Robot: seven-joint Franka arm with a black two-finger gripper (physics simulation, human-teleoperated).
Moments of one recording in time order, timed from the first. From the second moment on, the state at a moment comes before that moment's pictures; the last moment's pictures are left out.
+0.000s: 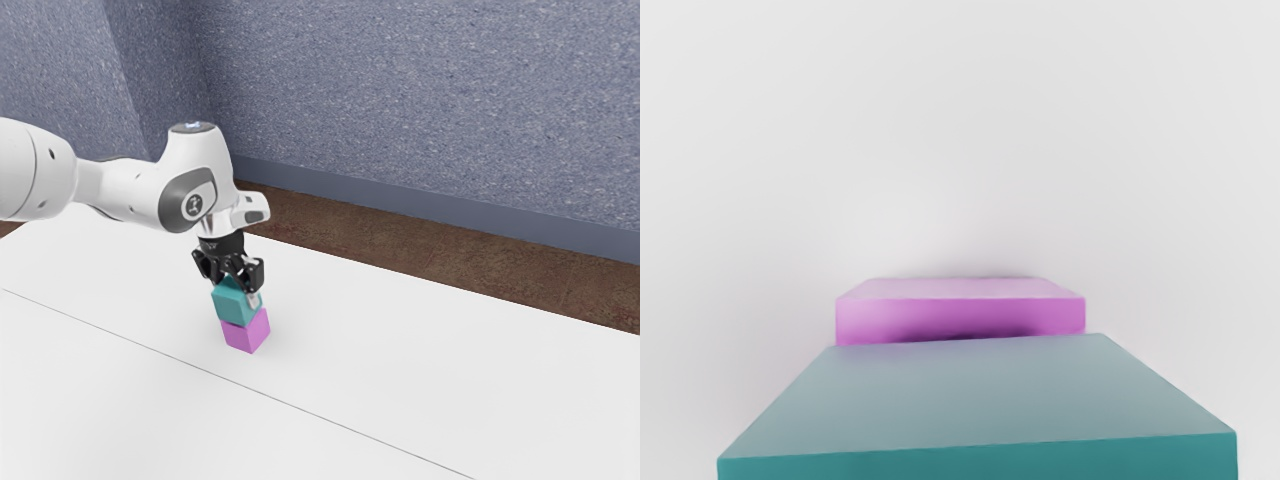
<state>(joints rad) 0.09 0.25 -0.10 -1.99 0.00 2.22 0.00</state>
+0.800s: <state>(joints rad) 0.11 0.27 -0.09 -1.96 -0.02 2.20 0.10</state>
